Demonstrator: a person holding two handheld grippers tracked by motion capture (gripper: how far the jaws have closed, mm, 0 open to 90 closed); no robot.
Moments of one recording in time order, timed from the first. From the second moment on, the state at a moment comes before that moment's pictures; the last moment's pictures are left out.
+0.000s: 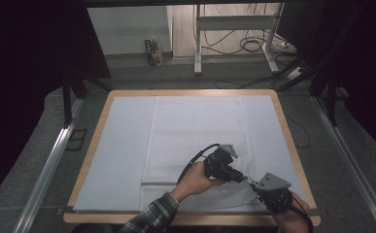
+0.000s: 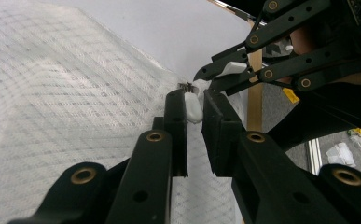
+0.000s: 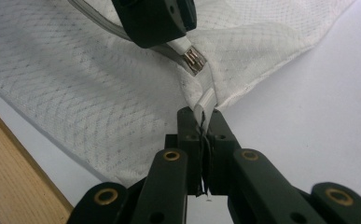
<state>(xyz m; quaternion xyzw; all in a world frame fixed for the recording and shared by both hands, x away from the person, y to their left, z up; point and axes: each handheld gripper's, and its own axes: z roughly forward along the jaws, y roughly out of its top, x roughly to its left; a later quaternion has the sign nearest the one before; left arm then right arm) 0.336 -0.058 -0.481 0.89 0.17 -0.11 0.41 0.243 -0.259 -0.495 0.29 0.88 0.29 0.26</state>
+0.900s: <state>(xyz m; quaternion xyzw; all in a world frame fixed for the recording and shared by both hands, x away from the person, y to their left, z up) 0.335 -0.048 -0.477 0.89 0.16 -0.09 0.42 0.249 -0.273 -0.488 0.34 0.85 0.35 0.20</state>
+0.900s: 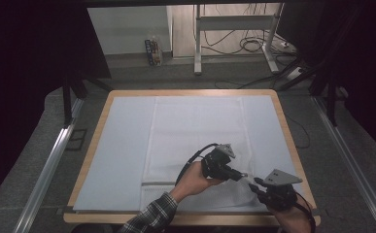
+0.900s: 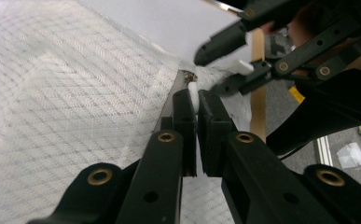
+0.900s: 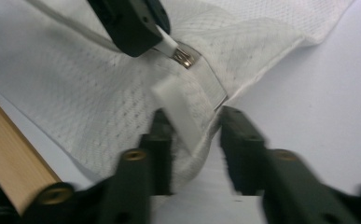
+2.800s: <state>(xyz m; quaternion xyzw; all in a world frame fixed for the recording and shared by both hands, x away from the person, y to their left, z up) 0.330 -0.056 -0.500 0.90 0.18 -0.08 0.39 0.286 -0.280 -0.487 0.37 0.84 0.39 0.07</state>
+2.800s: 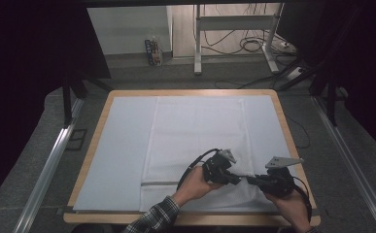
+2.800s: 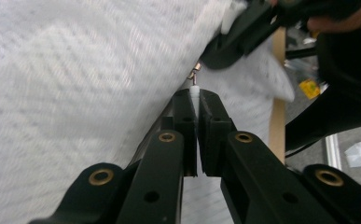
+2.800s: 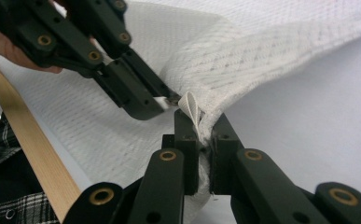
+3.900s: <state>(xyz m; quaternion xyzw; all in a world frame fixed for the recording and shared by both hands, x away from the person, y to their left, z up) 0.326 -0.032 -0.504 0.91 0.18 -0.07 0.38 0.281 -0.279 -0.491 0.38 0.85 0.36 0.09</state>
